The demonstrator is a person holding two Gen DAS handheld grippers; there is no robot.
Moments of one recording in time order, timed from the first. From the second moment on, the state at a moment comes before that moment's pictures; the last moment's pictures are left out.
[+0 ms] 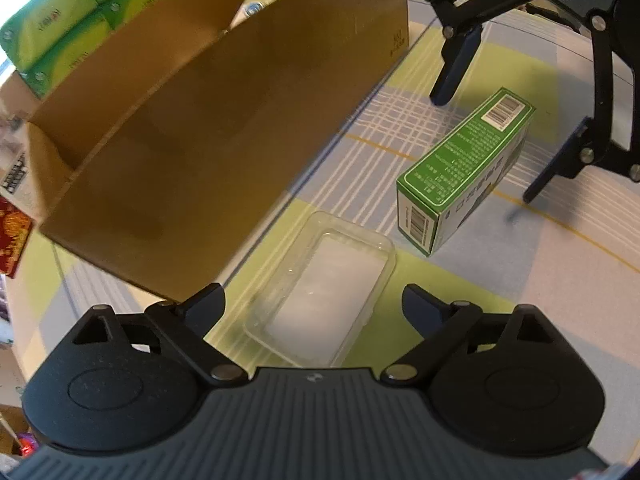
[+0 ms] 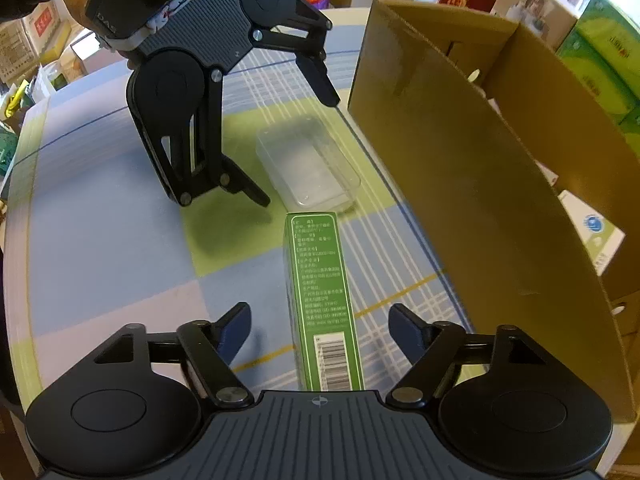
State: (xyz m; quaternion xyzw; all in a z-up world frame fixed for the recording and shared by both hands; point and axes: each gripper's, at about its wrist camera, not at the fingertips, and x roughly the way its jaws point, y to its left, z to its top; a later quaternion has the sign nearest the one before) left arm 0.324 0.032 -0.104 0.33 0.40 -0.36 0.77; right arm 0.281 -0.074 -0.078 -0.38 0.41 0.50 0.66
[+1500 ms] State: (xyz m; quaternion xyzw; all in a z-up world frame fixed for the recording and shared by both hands) left arm 0.161 -0.011 -0.104 0.13 0.40 -0.19 0.89; right arm 0.169 -0.169 -0.092 -0.11 0.45 0.26 0.85
